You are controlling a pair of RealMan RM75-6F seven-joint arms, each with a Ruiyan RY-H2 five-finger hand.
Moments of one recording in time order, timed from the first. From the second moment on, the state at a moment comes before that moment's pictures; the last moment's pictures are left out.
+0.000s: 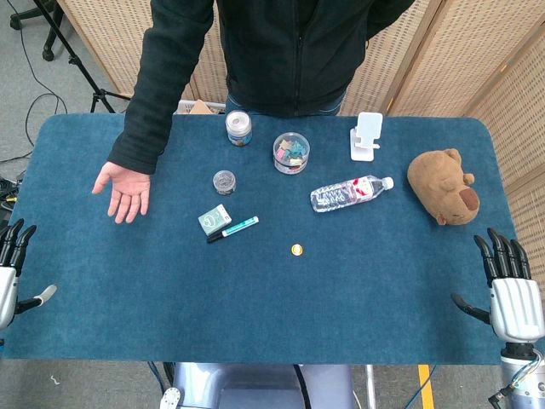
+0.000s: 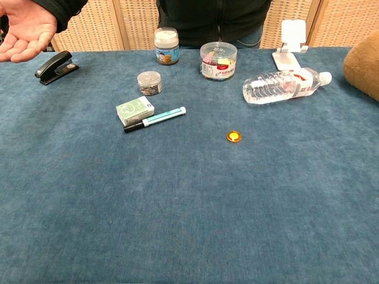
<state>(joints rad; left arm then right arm) -0.08 -1.18 -0.07 -1.53 1.52 1.58 0.02 0.06 -1.22 0.11 -1.53 -1.55 1.61 -0.02</state>
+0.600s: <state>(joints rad) -0.12 -1.16 0.00 -1.54 1.59 1.44 0.00 0.06 -1.21 0.12 -1.54 -1.54 1.63 0.00</state>
